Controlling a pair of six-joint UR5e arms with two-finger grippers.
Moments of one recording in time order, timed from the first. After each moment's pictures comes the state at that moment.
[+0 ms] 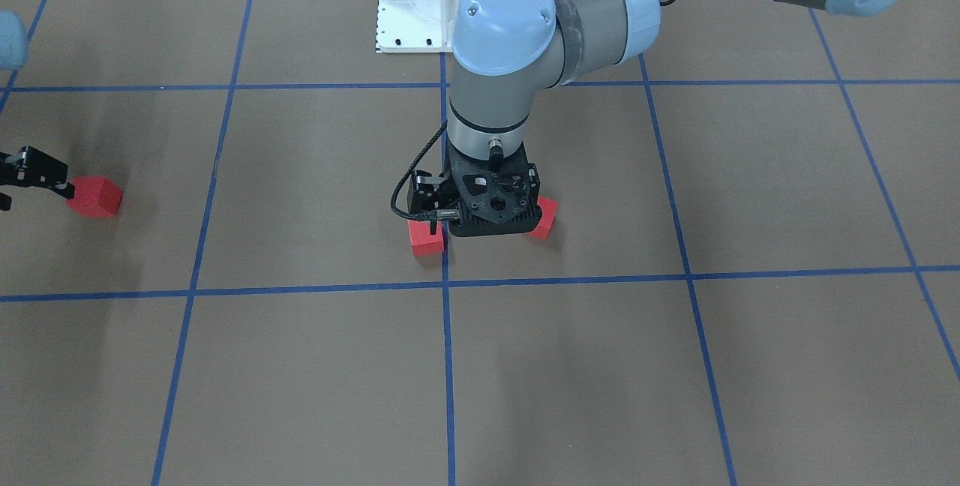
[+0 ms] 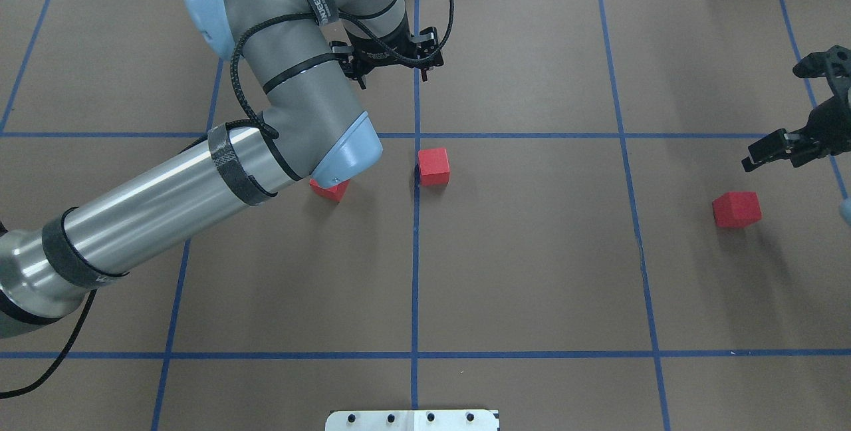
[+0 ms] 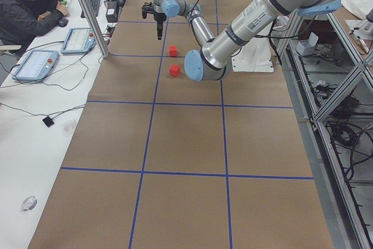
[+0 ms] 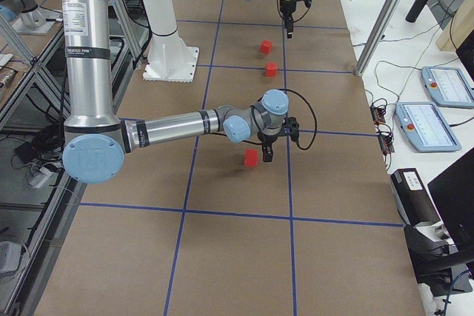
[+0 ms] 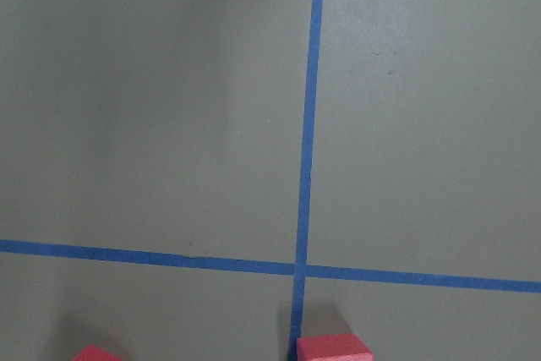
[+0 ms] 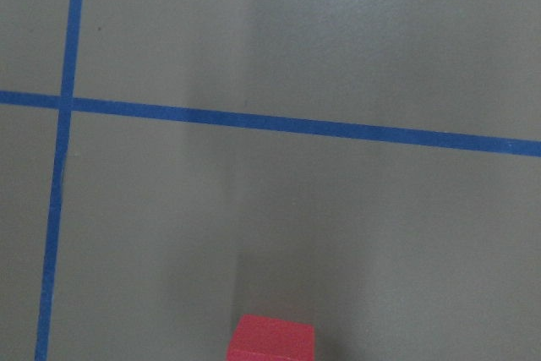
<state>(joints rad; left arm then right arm) -0.74 -2.58 -1.41 -1.54 -1.98 -1.18 1.11 -1.56 1.71 -1.28 2.32 0.50</state>
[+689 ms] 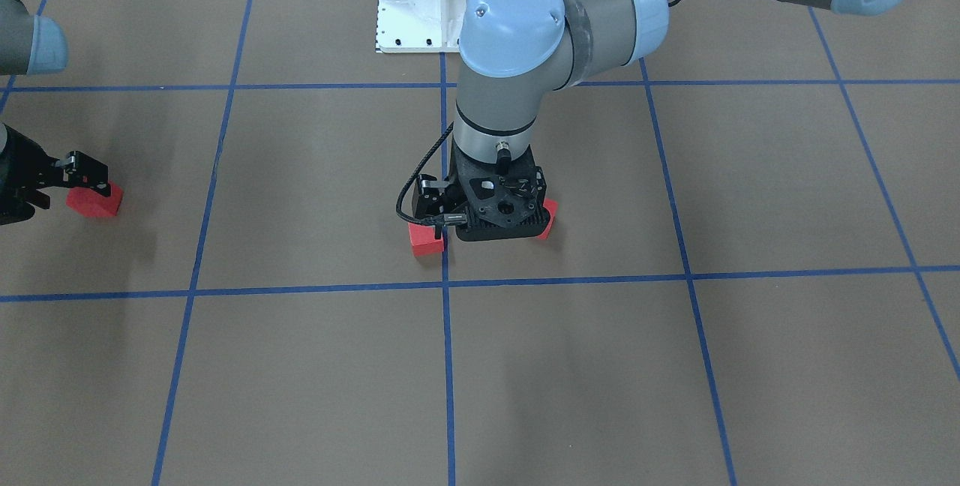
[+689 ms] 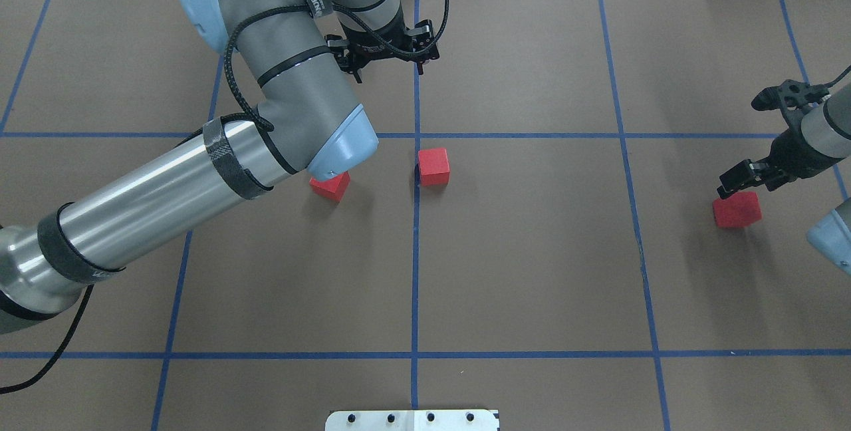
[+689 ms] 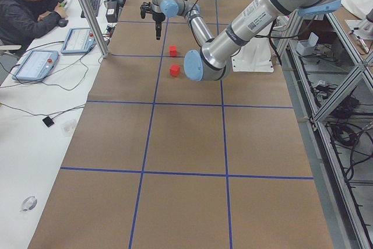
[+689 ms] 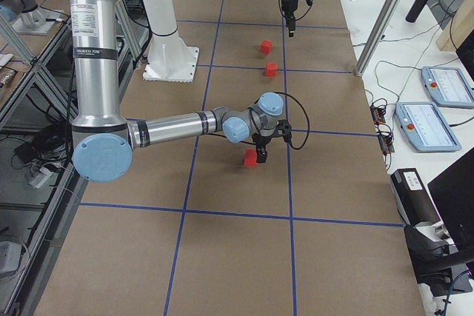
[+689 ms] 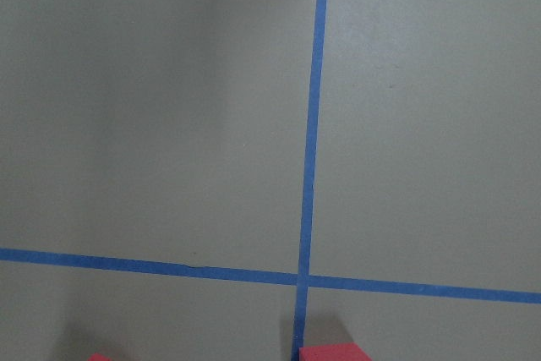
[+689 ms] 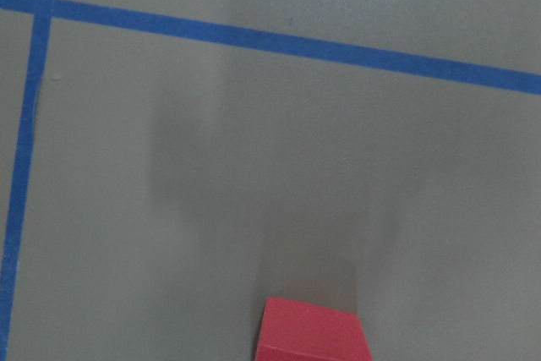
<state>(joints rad) -0.75 -2.58 -1.41 -1.54 -1.98 -1.18 1.02 -1.56 1.68 -1.27 2.29 0.50</state>
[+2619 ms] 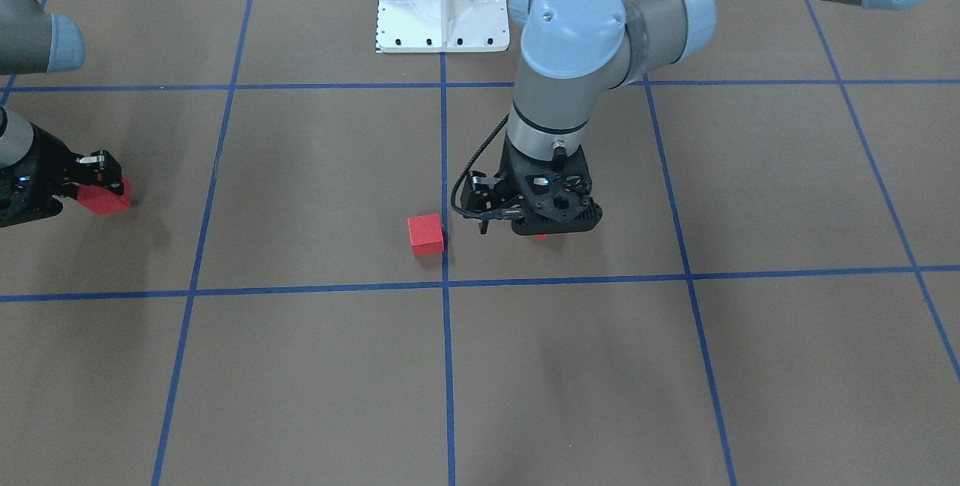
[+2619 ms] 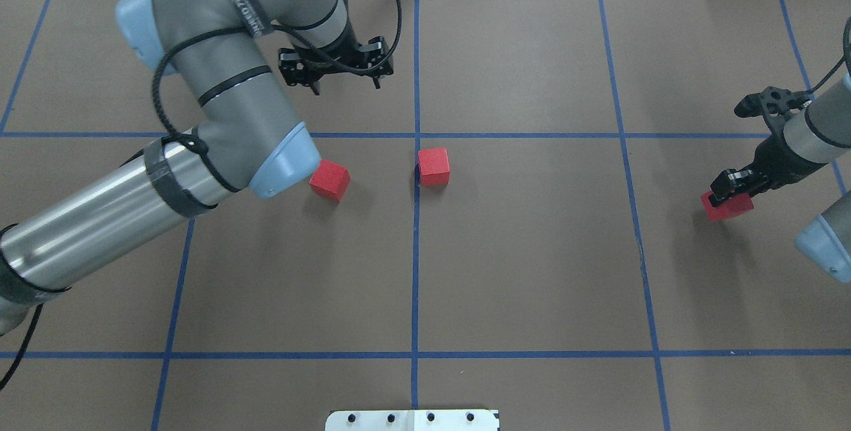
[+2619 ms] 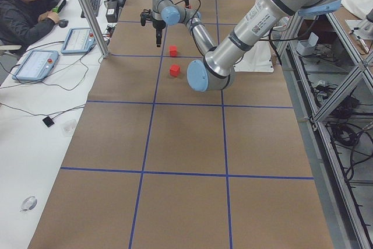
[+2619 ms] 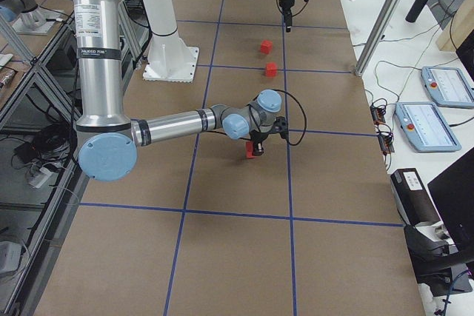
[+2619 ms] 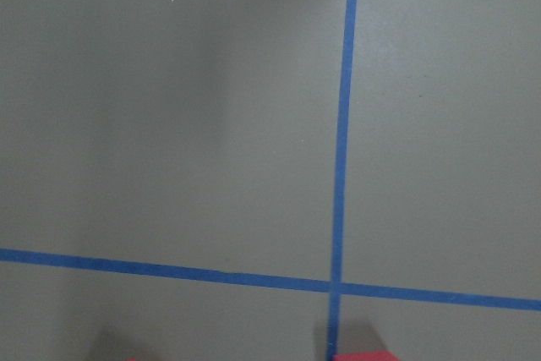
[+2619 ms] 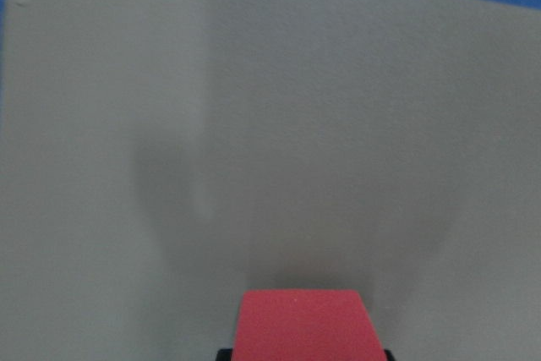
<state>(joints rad) -0.77 -2.38 -1.58 -1.54 -1.99 -1.09 1.00 -1.54 1.73 -1.32 2.30 0.52</state>
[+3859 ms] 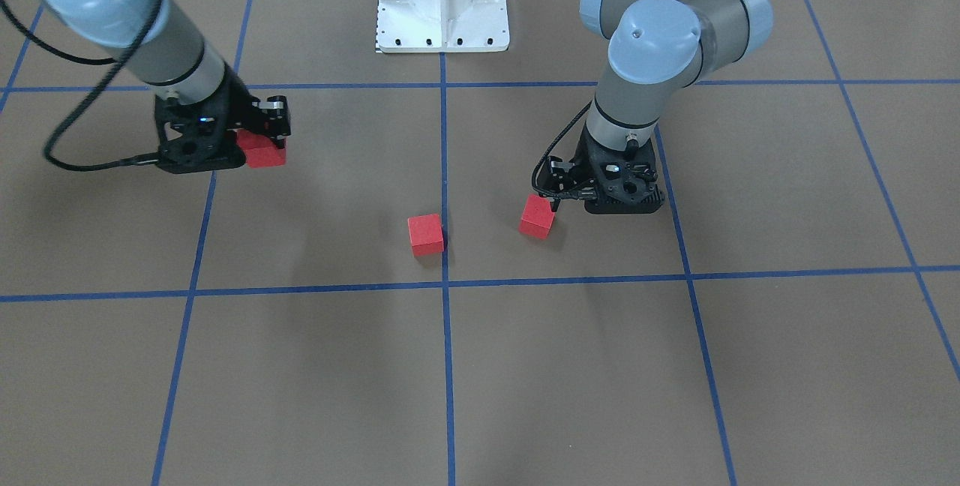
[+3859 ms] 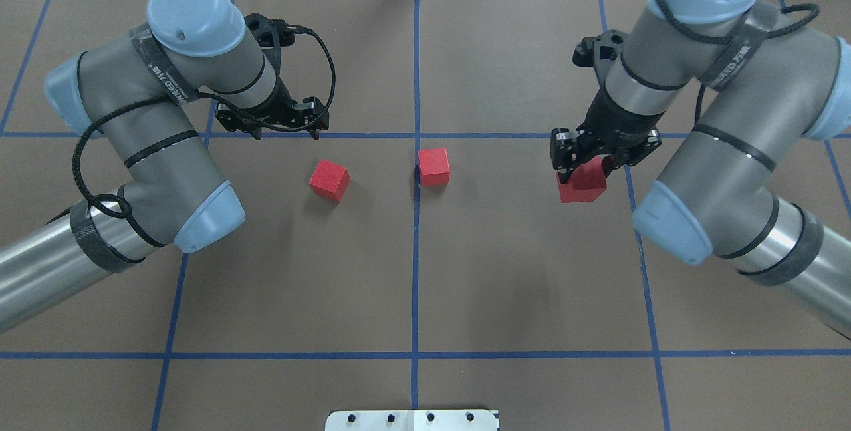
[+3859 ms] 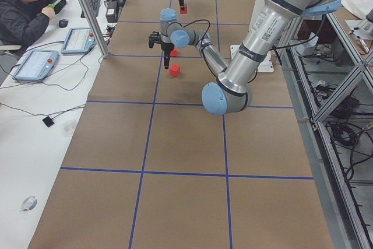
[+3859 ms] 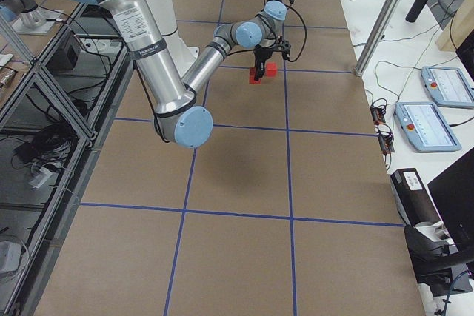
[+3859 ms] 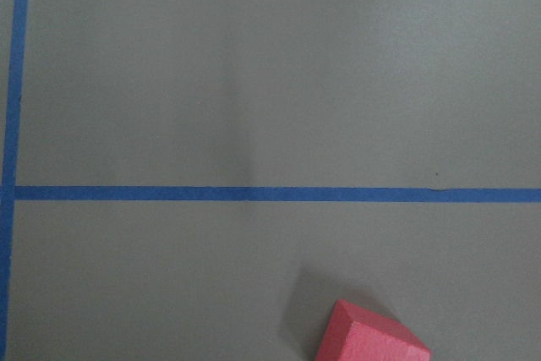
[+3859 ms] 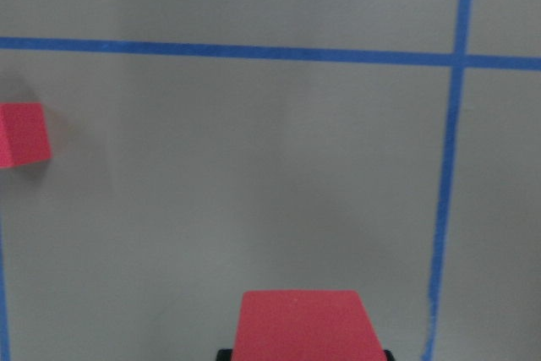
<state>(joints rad) -0.75 -2.20 -1.68 -1.58 -1.98 -1.04 0.75 -1.06 1.92 -1.89 2.21 0.86</state>
